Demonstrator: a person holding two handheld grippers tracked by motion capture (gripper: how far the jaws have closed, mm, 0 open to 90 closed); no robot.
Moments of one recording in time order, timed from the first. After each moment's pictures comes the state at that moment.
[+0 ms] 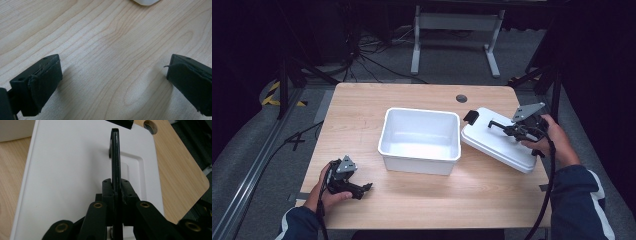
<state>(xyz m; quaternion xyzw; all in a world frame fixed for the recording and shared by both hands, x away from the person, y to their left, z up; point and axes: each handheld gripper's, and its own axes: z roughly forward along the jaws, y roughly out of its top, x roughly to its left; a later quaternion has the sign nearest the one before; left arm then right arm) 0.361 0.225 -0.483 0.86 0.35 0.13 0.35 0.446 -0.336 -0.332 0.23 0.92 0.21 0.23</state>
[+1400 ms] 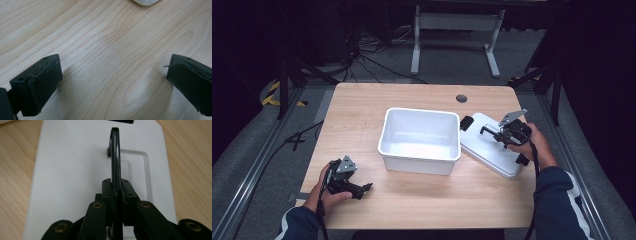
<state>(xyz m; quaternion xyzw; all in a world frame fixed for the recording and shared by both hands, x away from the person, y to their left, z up) 0.361 0.225 -0.483 0.86 0.35 0.13 0.35 0.474 -0.332 -0.396 0.29 0.91 0.21 0.20</state>
